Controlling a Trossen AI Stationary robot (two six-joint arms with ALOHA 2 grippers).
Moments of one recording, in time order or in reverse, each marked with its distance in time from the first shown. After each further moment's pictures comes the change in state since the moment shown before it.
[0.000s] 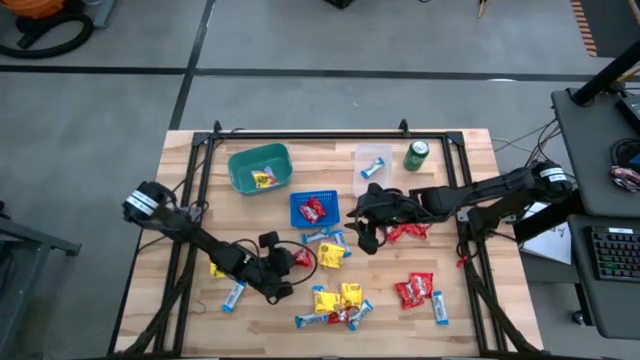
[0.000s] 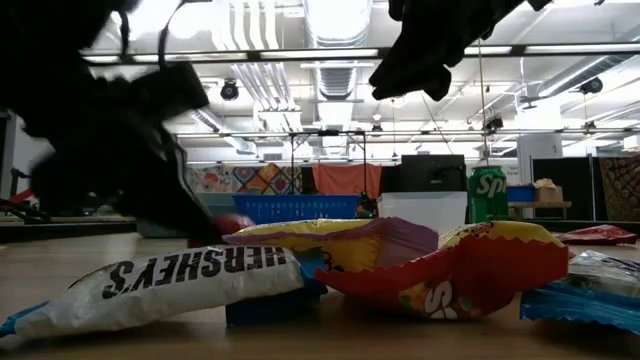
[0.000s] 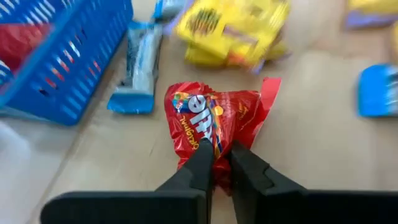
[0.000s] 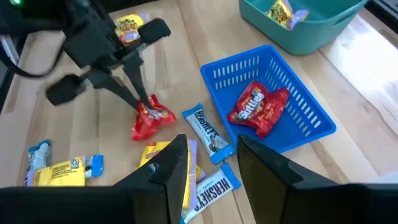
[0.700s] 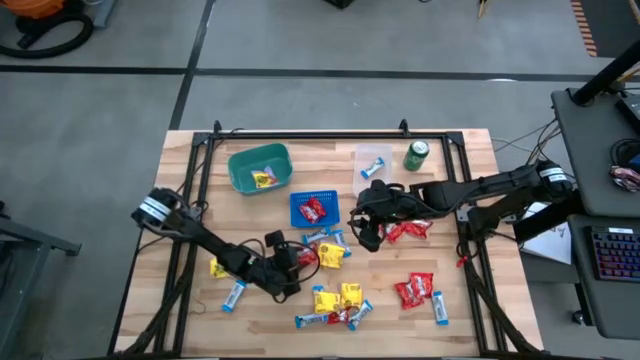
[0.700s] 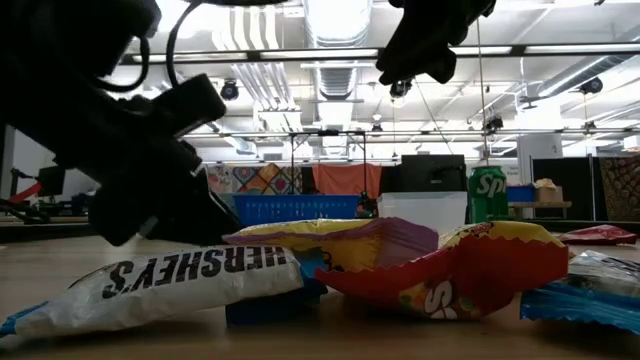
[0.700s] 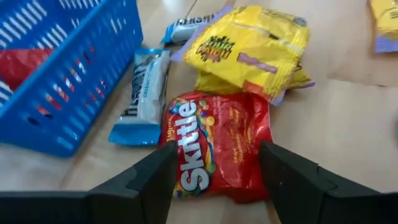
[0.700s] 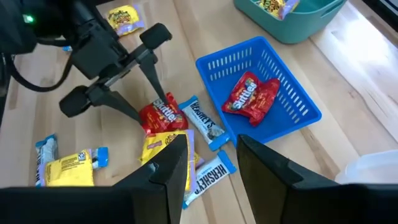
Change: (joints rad) left arm 0.034 0.135 -0.007 0.229 -0.088 0.065; right arm 0.000 0.000 0.141 -0.239 0.000 0.061
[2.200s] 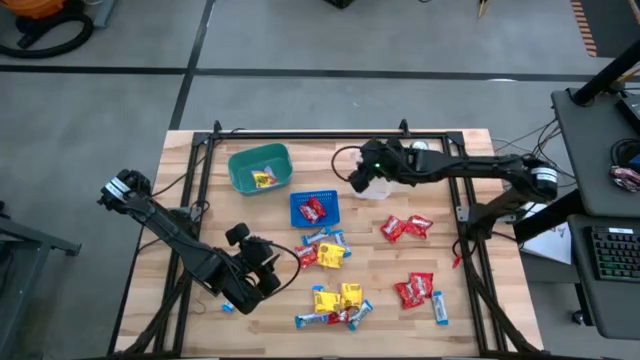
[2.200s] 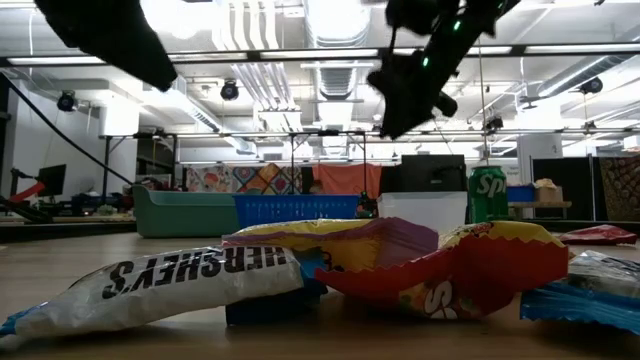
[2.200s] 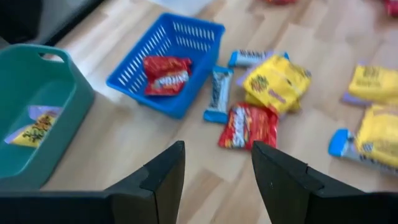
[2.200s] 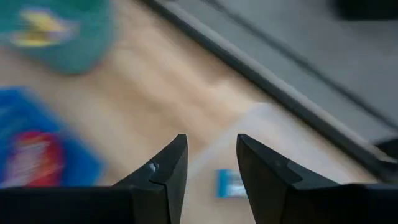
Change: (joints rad) left arm -0.170 -0.331 0.428 -1.232 -0.069 -0.582; right arm -0.377 0.073 0.003 -0.004 0.209 -0.016
